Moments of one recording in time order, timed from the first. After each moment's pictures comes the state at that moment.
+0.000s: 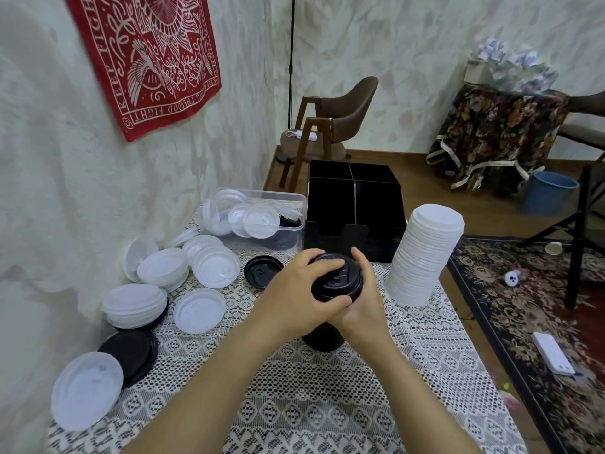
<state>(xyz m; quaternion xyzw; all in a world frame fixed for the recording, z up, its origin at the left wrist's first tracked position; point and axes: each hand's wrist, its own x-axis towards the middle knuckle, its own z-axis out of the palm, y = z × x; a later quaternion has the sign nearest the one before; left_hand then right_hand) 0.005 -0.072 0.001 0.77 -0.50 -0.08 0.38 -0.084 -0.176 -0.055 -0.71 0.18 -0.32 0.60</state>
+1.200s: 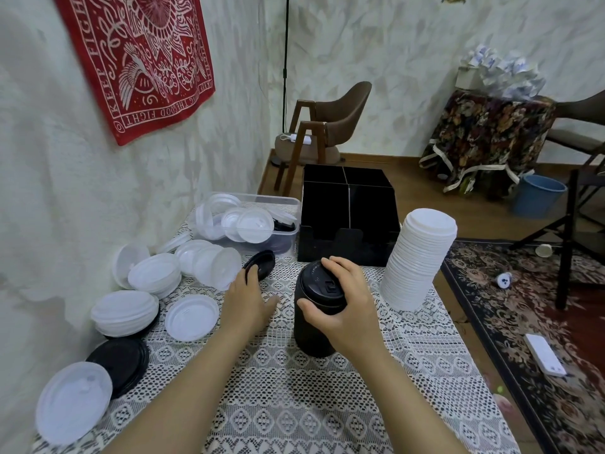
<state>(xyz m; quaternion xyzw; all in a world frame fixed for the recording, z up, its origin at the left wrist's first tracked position) 0.090 -0.081 -0.100 0.92 -0.31 -0.05 0.23 -0.080 -0.169 -0.047 -0.83 0.18 -0.38 0.37</state>
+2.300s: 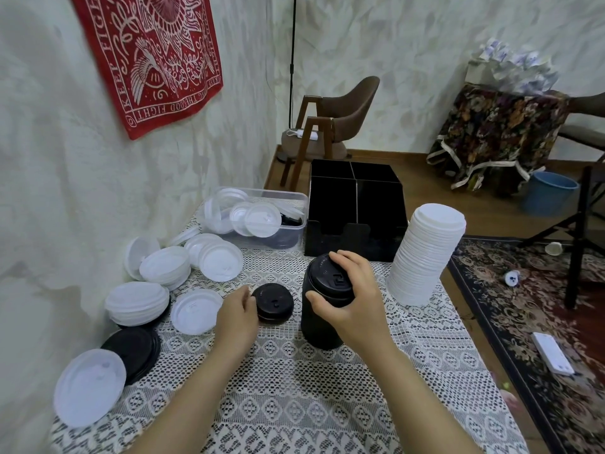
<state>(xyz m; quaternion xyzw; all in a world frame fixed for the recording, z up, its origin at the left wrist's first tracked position) 0.055 -0.039 -0.087 0.86 -0.18 -0.09 0.47 -0.082 -0.168 -0.045 -0.82 0.18 -0.38 0.38</state>
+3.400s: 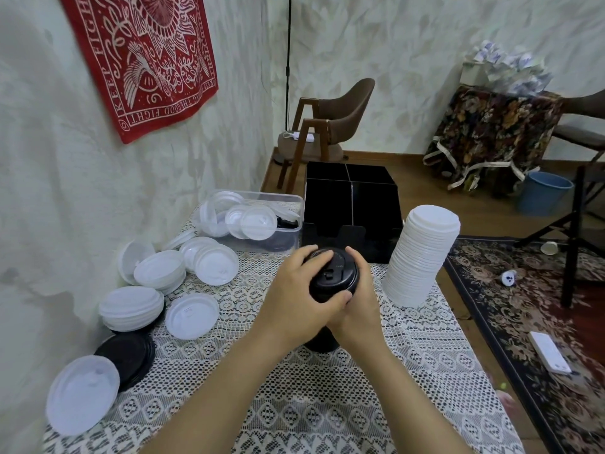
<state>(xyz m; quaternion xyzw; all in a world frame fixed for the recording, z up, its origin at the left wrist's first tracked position) -0.008 -0.074 -0.003 0.77 -0.45 -0.04 0.46 -0.082 -0.167 -0.047 -0.75 0.21 -0.36 0.52</state>
